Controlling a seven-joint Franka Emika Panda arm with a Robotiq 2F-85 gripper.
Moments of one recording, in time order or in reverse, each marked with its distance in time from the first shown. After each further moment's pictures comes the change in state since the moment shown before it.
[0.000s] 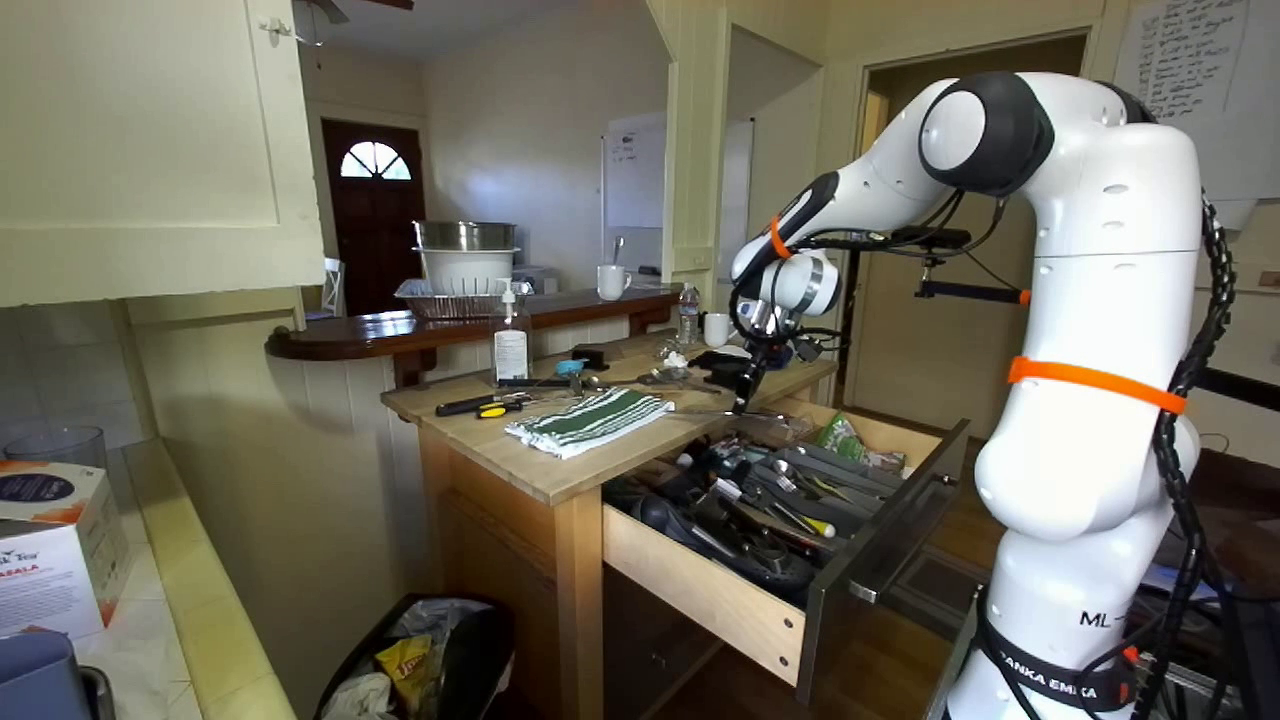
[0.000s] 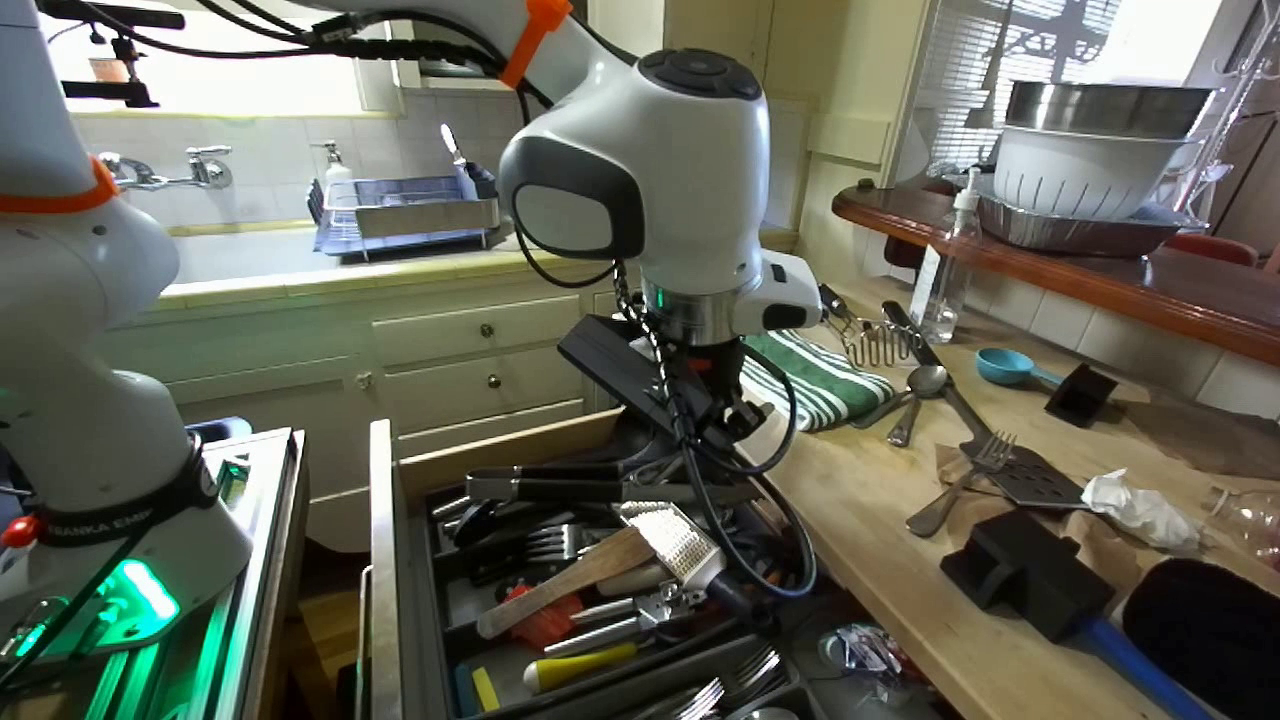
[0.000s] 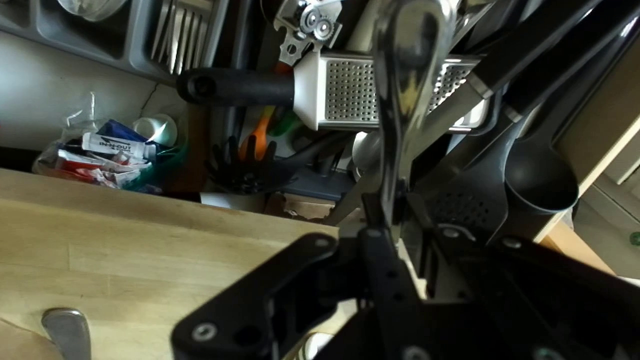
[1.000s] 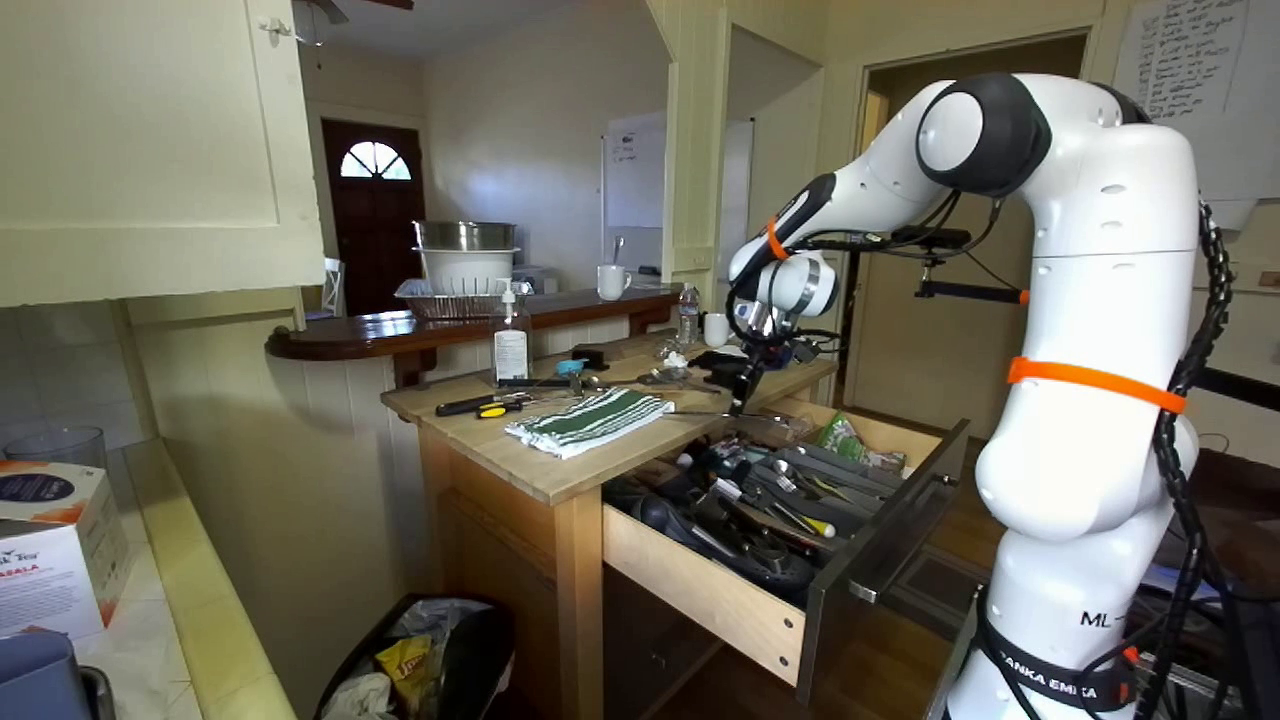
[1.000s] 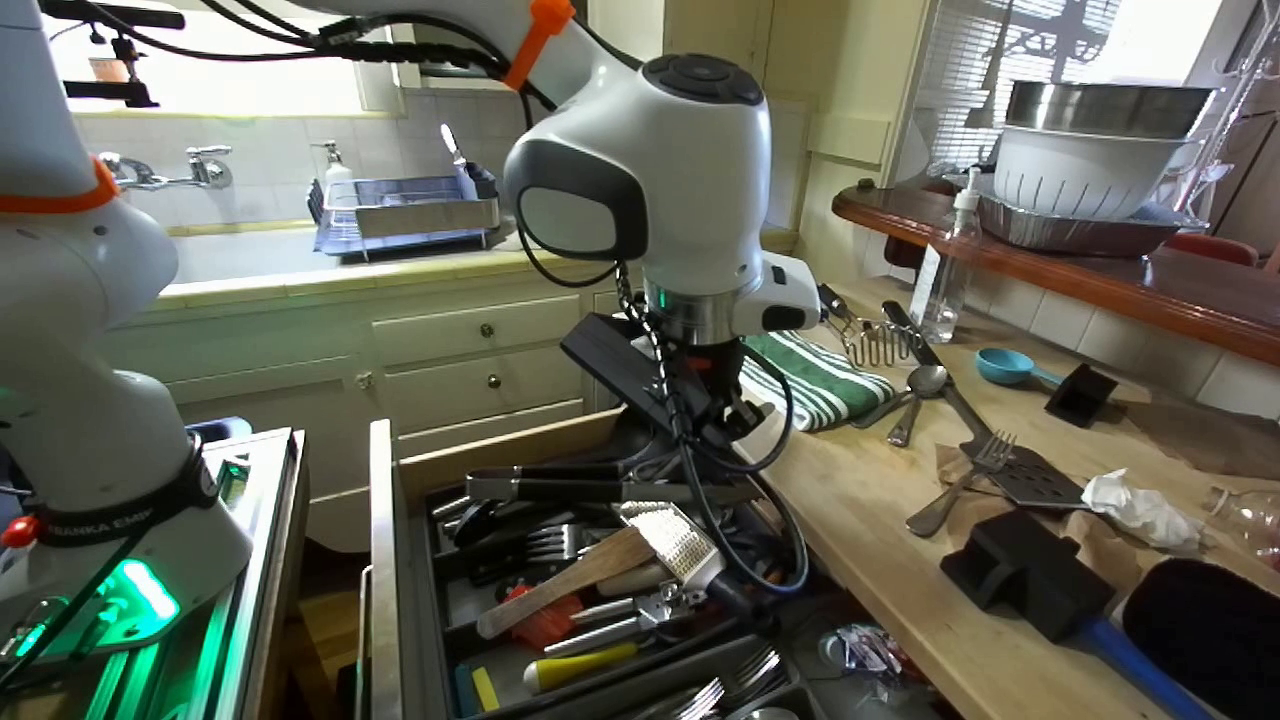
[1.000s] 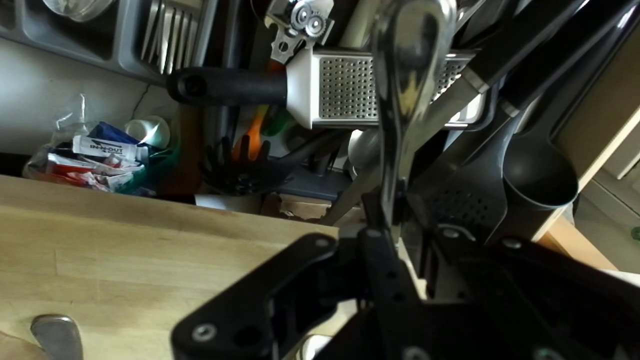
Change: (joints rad) arm 0.010 0.008 0.001 0.004 0.005 0.000 0.024
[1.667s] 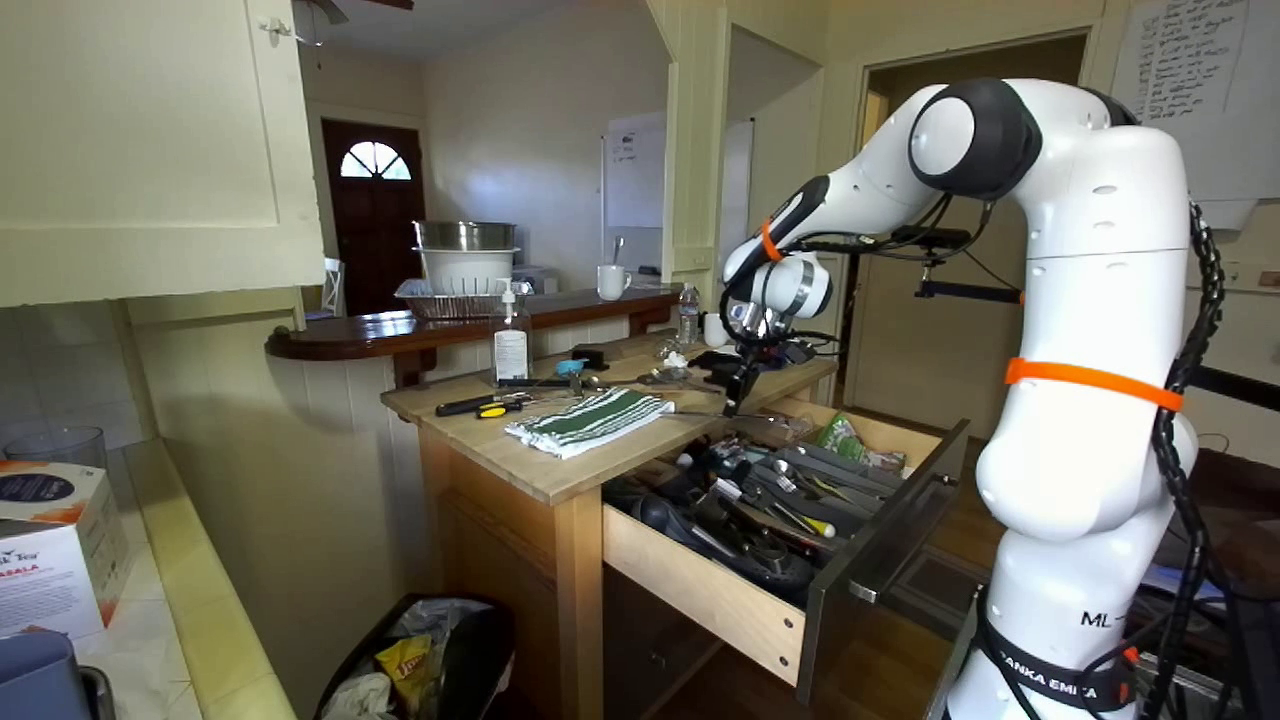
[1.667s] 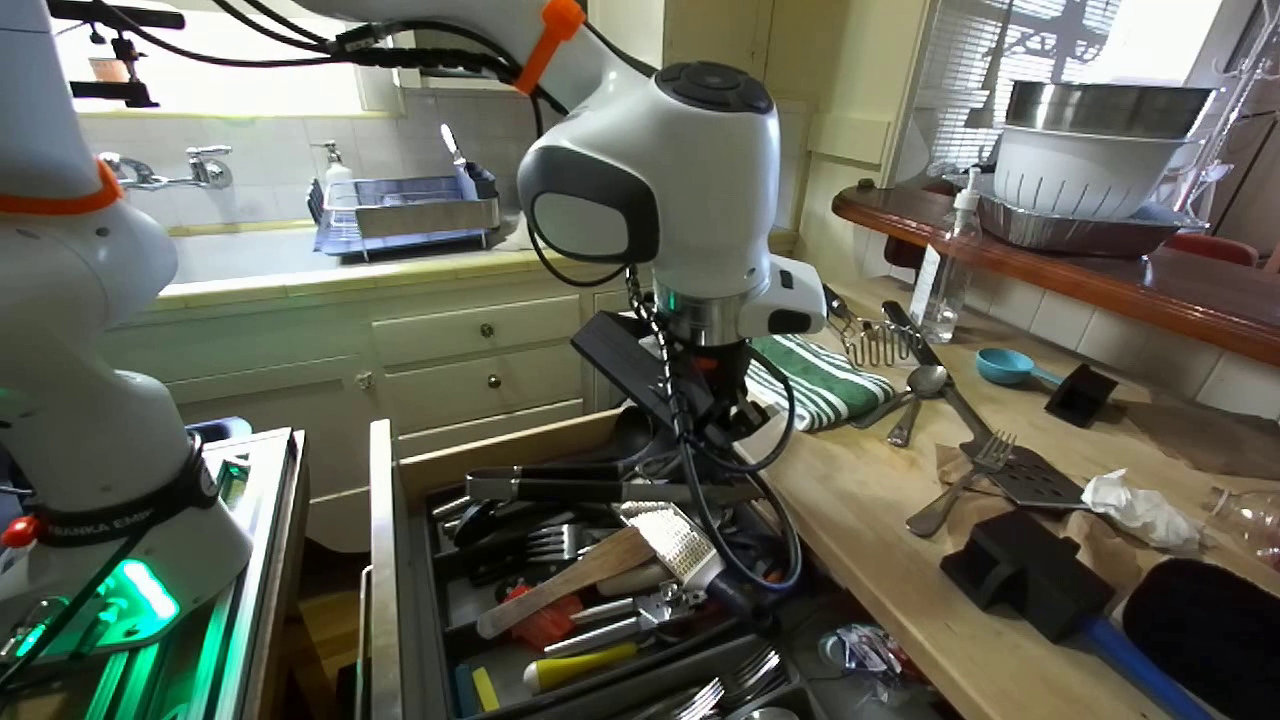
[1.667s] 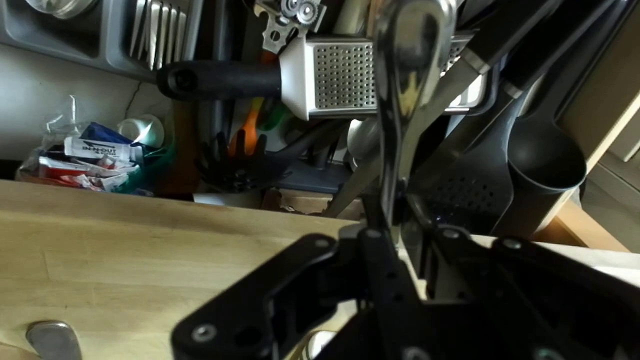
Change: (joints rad) arm 0.006 0.026 0.006 0.025 0.019 0.001 0.044
